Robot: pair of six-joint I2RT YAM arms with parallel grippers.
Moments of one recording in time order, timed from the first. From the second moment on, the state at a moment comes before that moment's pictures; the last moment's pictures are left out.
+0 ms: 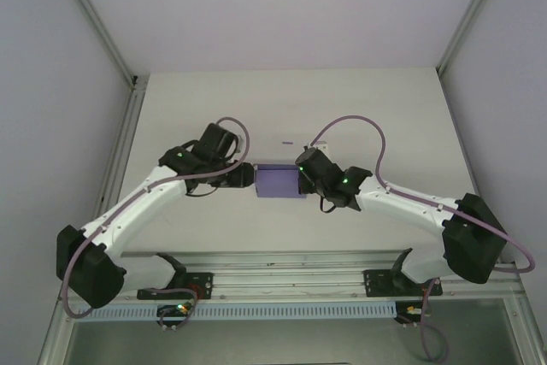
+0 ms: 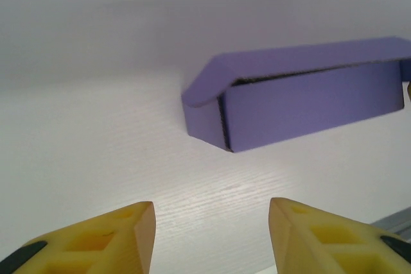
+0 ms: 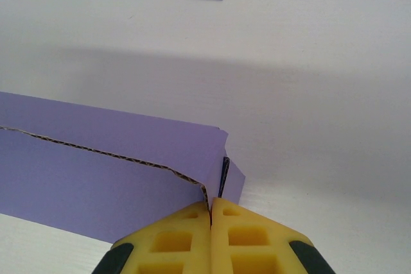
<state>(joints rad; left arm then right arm) -0.64 1.26 1.08 -0.85 0.12 -0.52 0.81 1.40 0.91 -0.42 0.32 0.66</state>
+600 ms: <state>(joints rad) -0.61 1.41 1.09 -0.71 0.15 -0.22 0.81 1.40 0.91 -0.43 0.32 0.65</state>
